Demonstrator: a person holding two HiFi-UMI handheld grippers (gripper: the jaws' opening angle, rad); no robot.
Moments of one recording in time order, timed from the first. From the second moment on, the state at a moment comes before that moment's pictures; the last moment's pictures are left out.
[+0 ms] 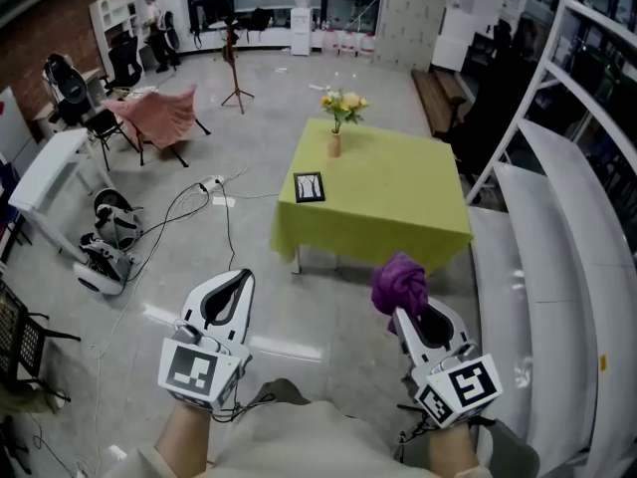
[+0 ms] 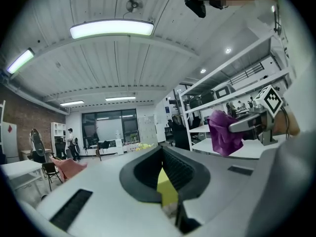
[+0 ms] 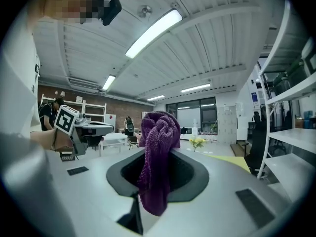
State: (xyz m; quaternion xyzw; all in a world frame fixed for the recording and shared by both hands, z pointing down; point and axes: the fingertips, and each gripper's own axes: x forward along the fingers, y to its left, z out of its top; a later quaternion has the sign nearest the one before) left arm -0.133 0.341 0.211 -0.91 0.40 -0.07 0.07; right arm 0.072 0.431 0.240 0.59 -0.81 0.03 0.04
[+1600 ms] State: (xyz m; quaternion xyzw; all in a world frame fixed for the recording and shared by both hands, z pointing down) left arm -0.095 0.012 0.272 -0.93 0.36 -0.08 0.02; right arm 0.091 0.099 0.287 0.59 -0.79 0.09 0.10
